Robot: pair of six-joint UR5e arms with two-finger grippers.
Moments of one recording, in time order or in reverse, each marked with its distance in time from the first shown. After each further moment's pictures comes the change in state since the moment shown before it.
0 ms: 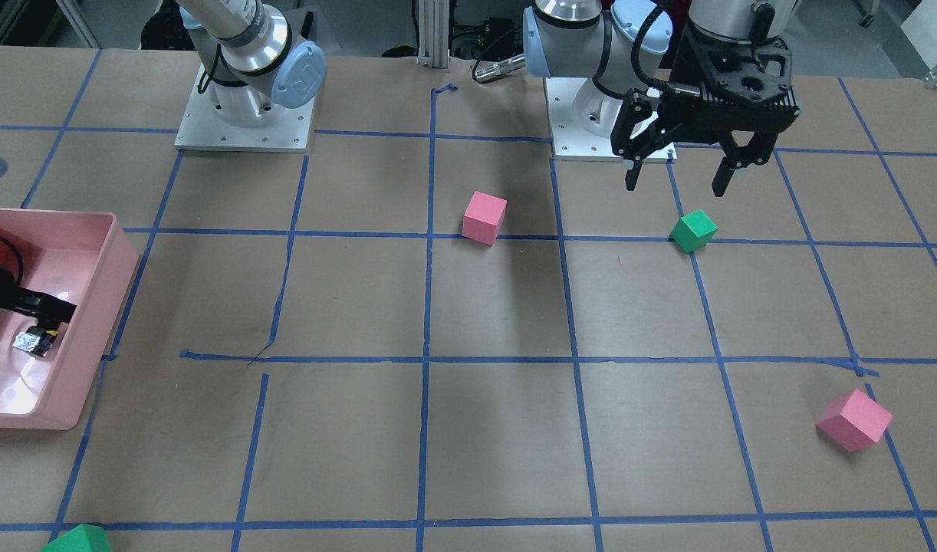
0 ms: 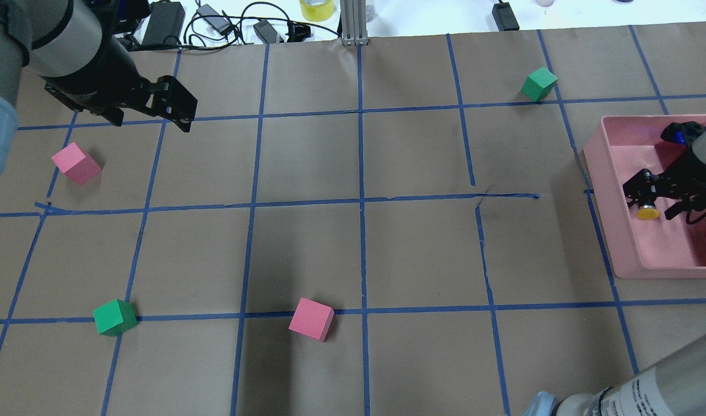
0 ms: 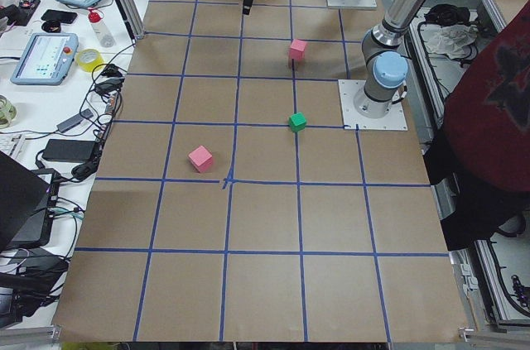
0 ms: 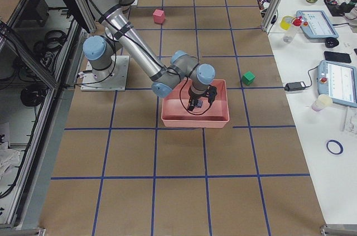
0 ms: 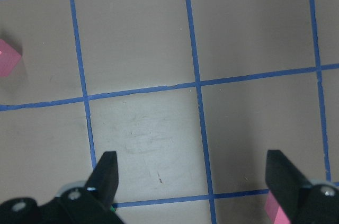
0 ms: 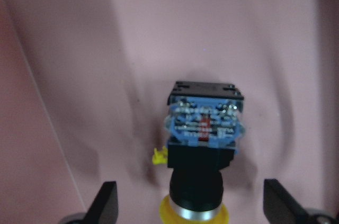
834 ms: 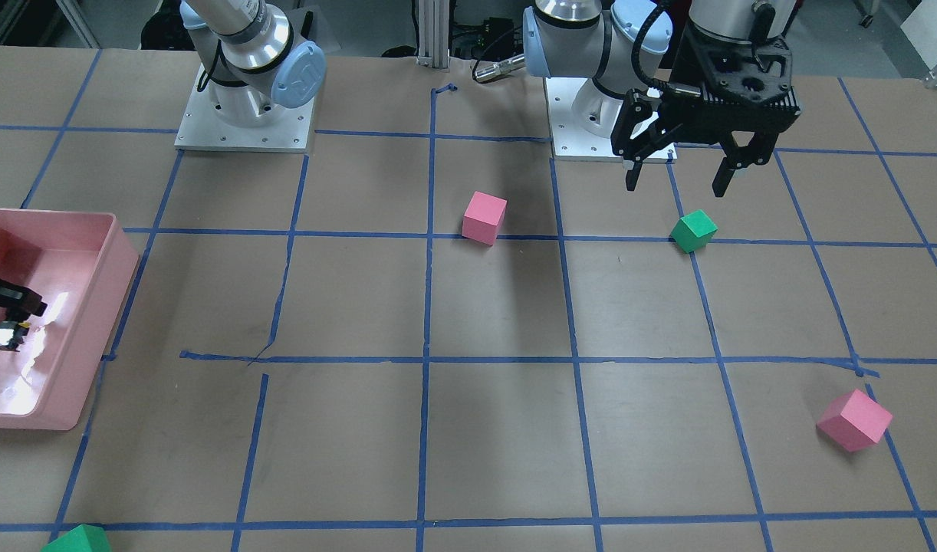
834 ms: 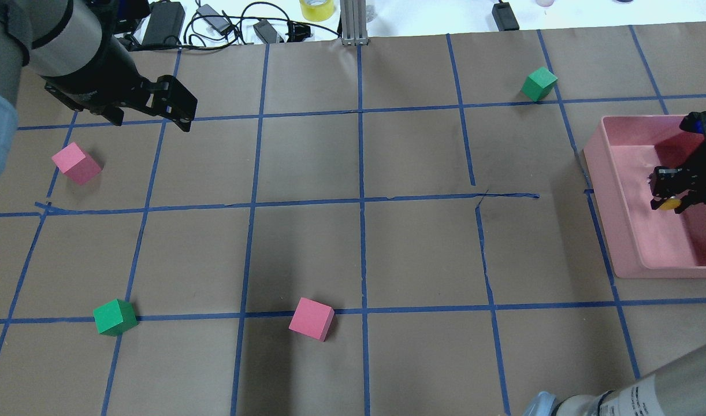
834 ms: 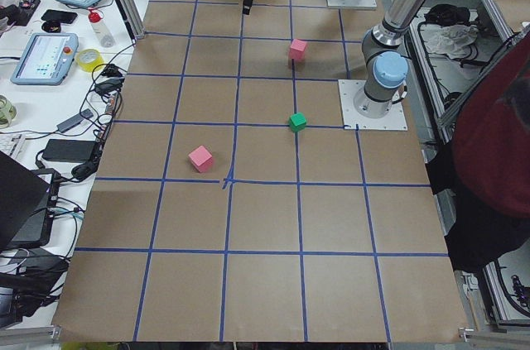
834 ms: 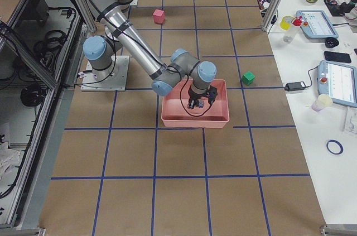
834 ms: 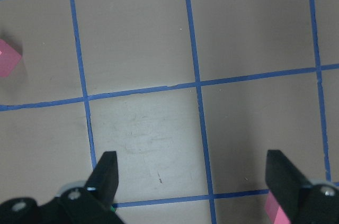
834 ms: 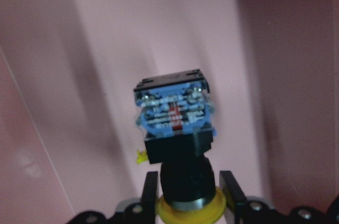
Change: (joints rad) left arm 0.000 0.000 0.001 0.000 0.000 0.000; right arm 0.000 -0.069 -0.043 0.053 -0.076 0.028
